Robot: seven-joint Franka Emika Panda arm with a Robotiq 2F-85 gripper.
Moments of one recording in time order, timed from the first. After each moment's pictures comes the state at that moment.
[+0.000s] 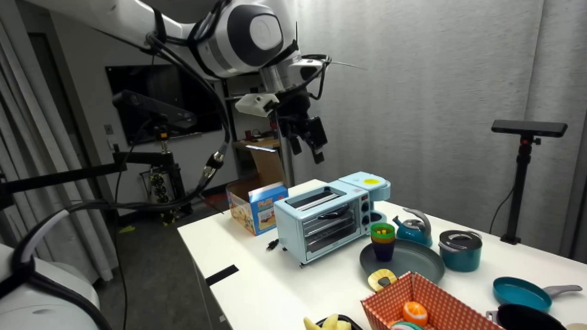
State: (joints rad) arm 0.06 -0.41 0.29 -2.26 0.07 2.14 0.43
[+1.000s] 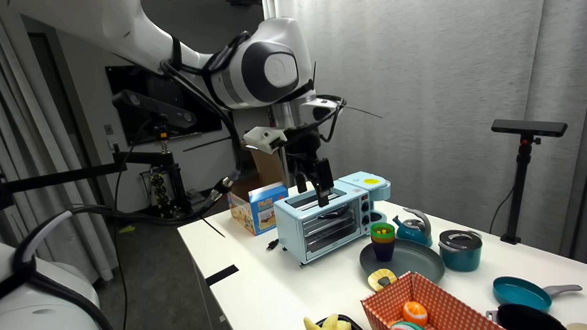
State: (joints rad) arm 0.06 -0.40 0.24 -2.41 0.06 2.13 0.43
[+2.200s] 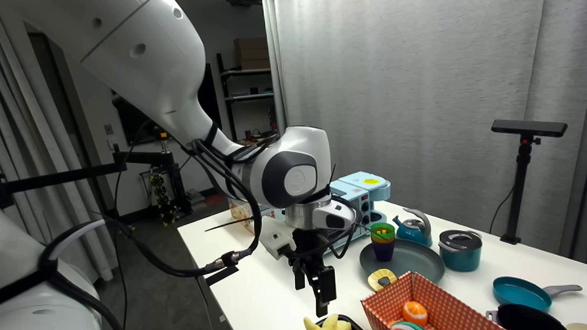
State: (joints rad) arm 0.05 -0.22 0.19 -2.70 0.00 2.35 0.40
